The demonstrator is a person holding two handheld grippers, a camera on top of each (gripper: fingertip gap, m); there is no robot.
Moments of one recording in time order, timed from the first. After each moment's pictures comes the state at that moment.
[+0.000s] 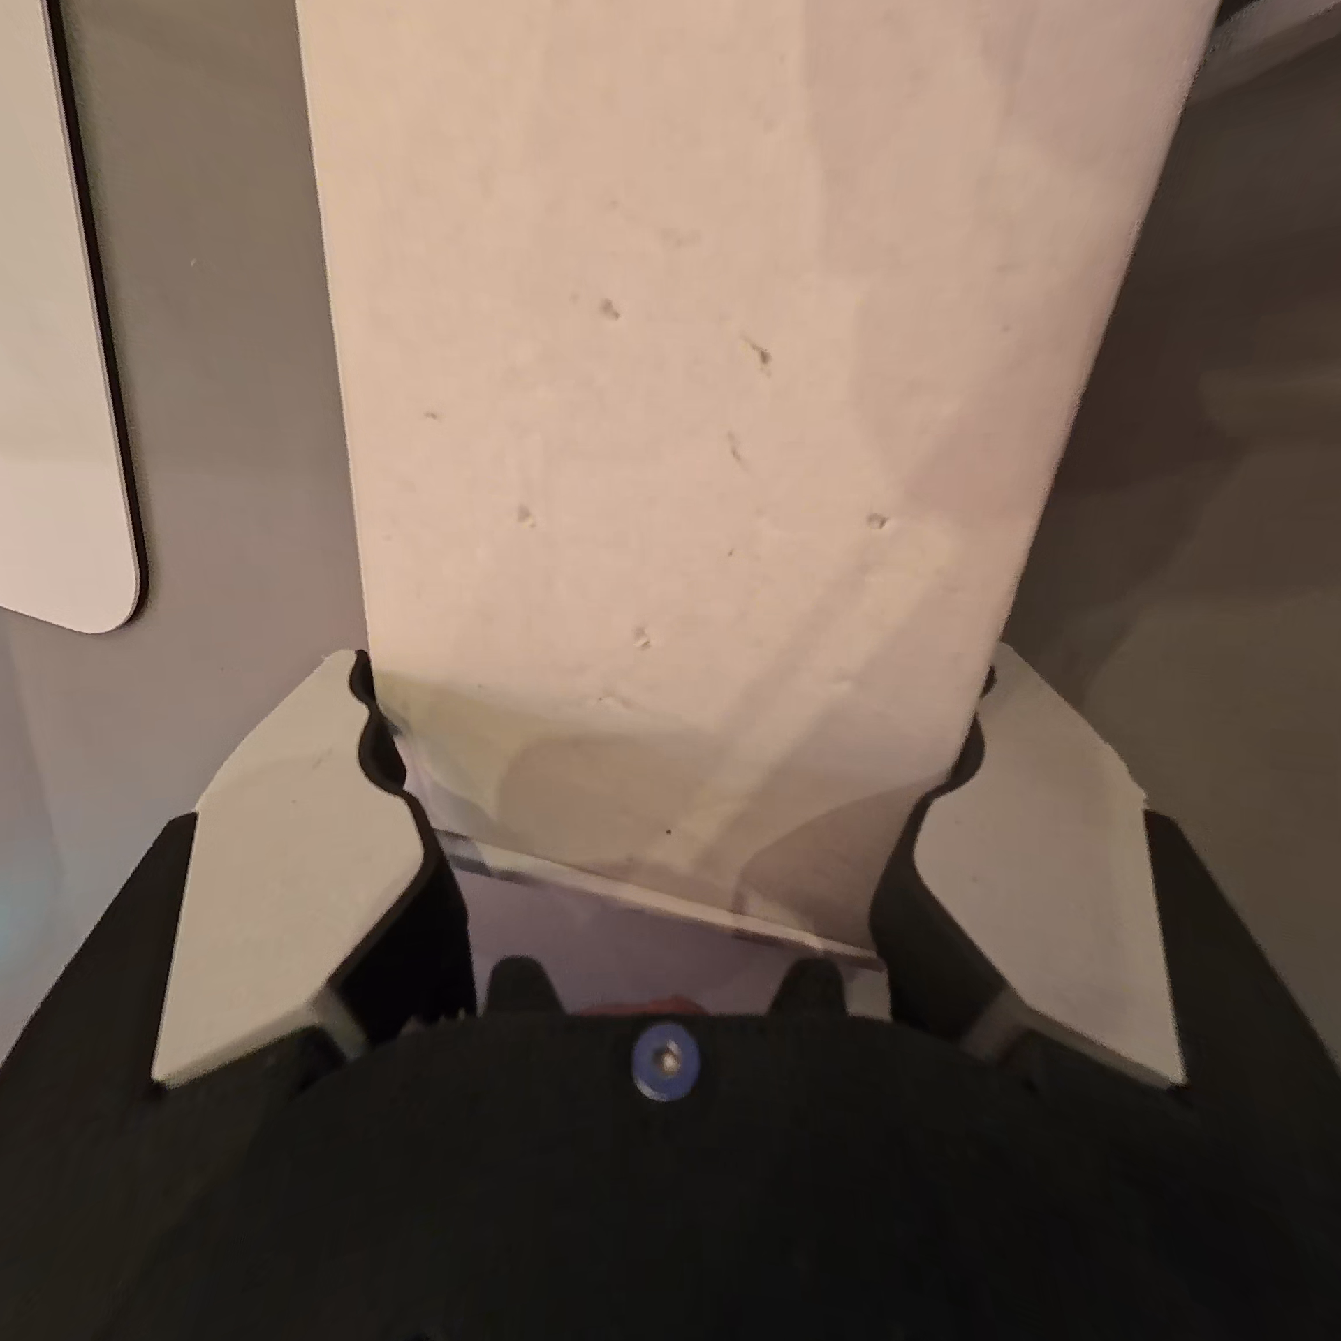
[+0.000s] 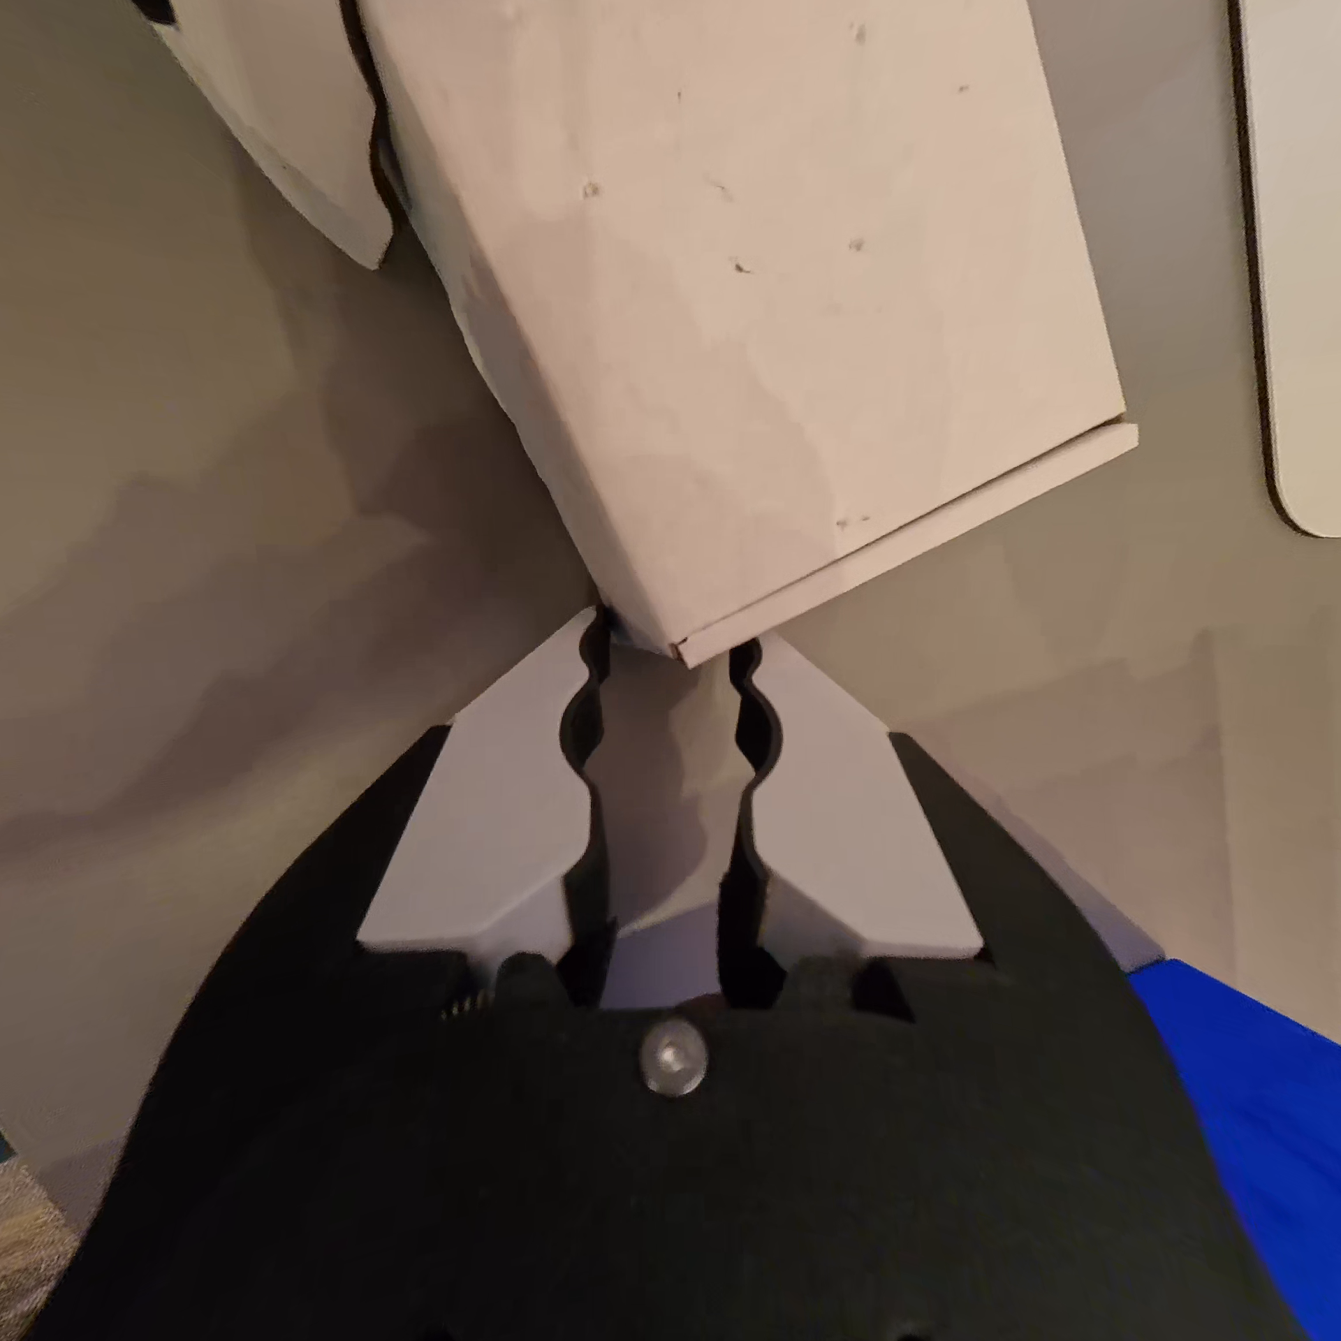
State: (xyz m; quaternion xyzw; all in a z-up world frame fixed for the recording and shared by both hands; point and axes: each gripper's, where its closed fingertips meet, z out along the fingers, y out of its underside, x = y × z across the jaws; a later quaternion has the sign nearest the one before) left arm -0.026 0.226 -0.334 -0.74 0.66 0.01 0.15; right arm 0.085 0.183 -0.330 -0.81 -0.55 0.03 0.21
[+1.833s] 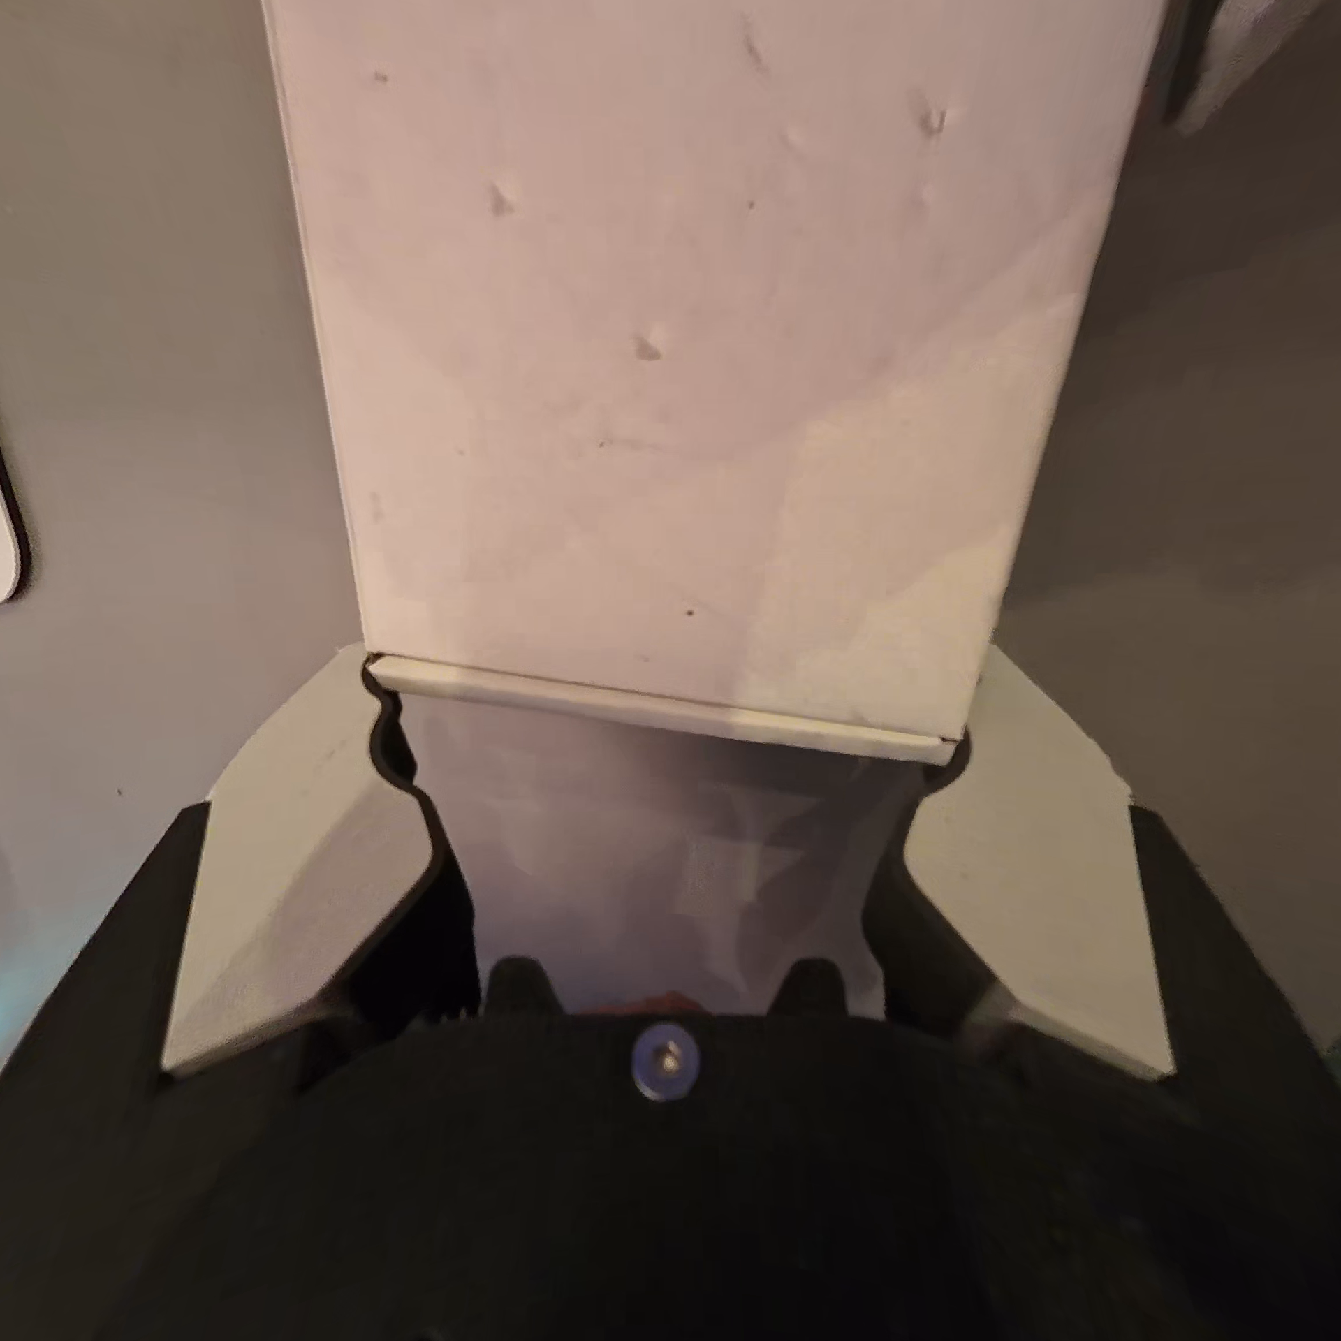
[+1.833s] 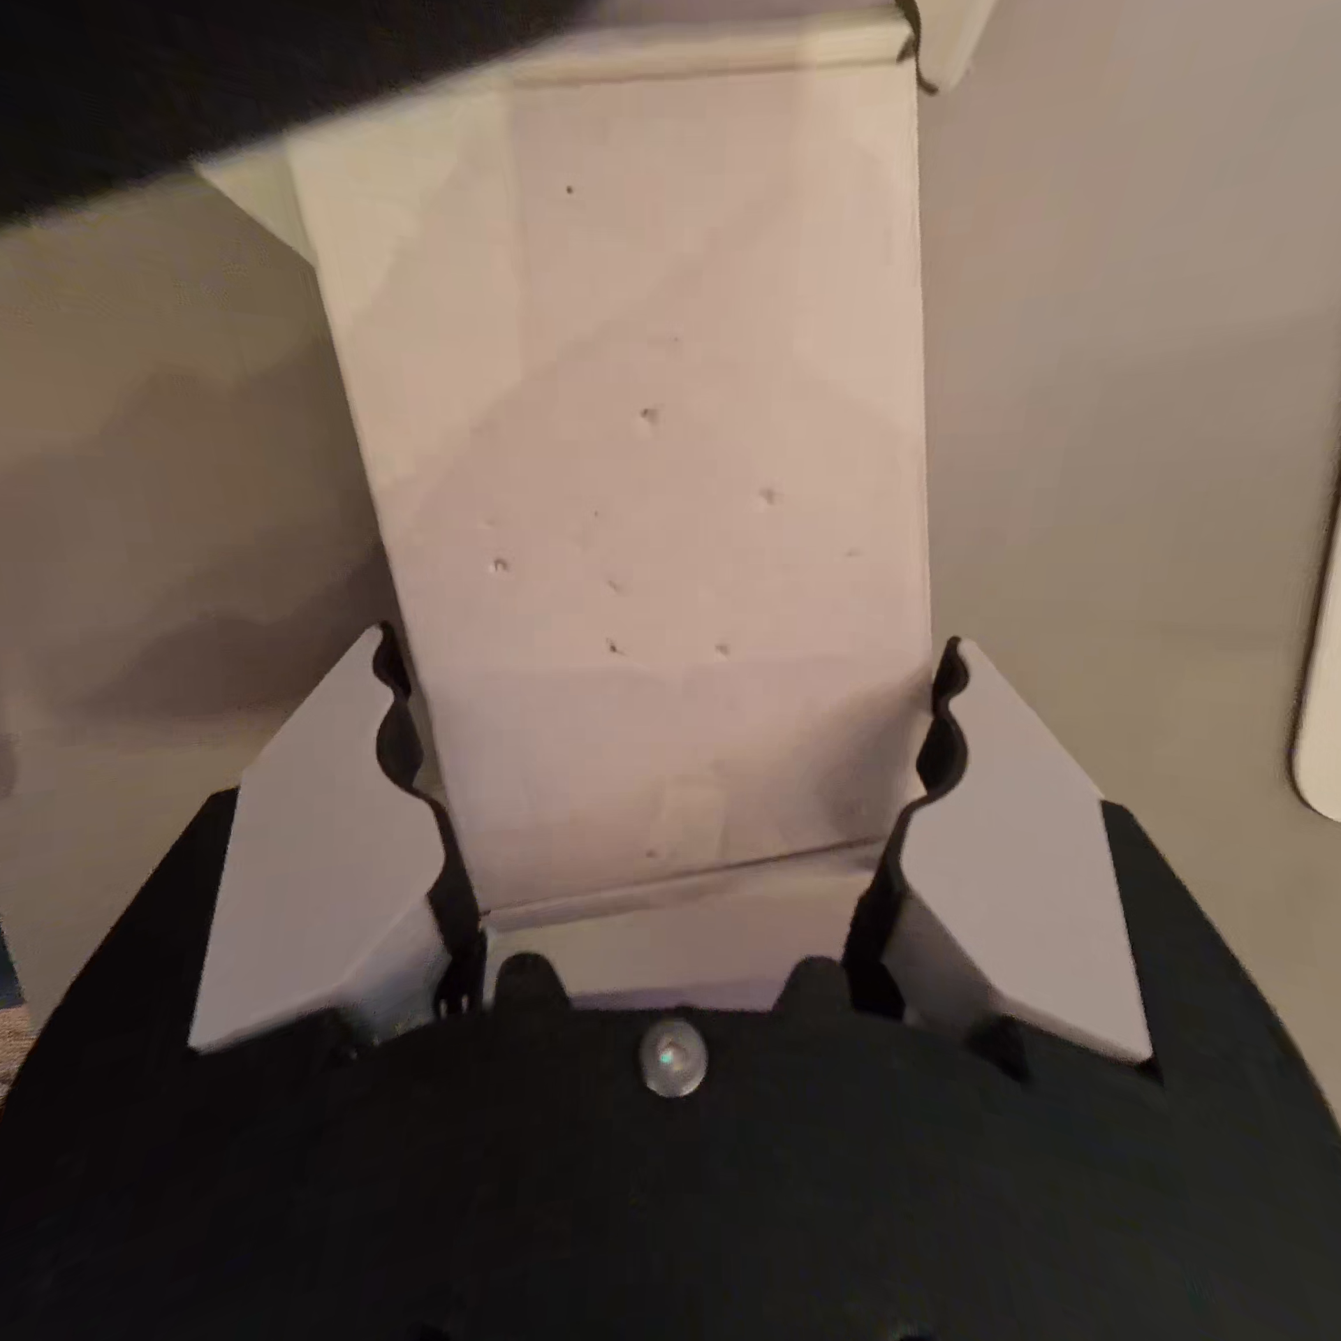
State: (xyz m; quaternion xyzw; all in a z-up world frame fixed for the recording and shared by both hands) left arm -0.049 0.184 -0.336 -0.70 0.69 0.00 0.15; right arm 0.044 0.177 -0.324 -0.74 -0.65 0.08 0.16
